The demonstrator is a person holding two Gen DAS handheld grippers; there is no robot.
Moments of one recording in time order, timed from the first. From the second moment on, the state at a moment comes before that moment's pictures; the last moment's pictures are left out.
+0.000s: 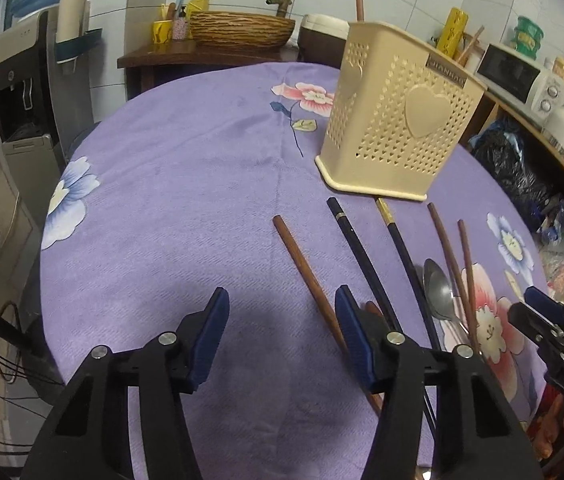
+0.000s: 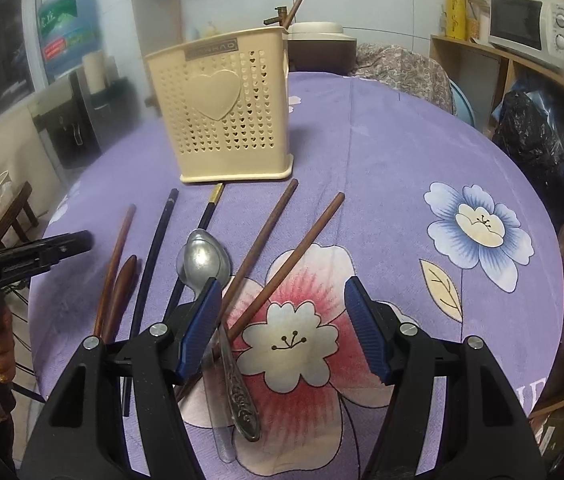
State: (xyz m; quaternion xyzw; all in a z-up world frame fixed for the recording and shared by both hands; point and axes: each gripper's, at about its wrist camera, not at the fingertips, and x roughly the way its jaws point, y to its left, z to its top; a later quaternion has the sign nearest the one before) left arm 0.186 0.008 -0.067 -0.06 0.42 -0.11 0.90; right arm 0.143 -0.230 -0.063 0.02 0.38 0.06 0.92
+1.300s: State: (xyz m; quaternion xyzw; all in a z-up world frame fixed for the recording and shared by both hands) left arm 0.228 -0.037 -0.076 -0.01 0.45 -0.11 0.88; right arm 0.278 -0.206 -0.090 0.02 0.49 0.02 0.87
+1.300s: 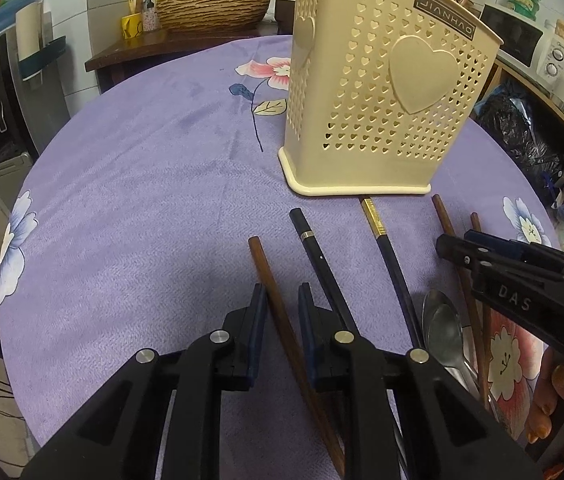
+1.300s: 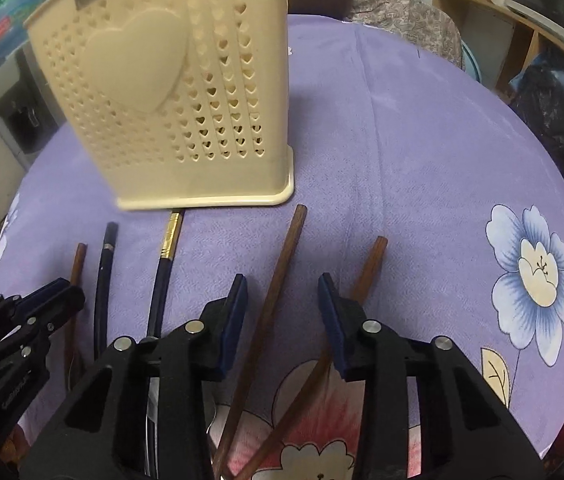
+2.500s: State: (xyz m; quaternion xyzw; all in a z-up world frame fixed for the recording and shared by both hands) left arm 0.173 0.015 0.035 -0.10 0.29 -0.16 0.94; right arm 0.188 -0.255 0.020 0.10 0.33 0.12 0.93
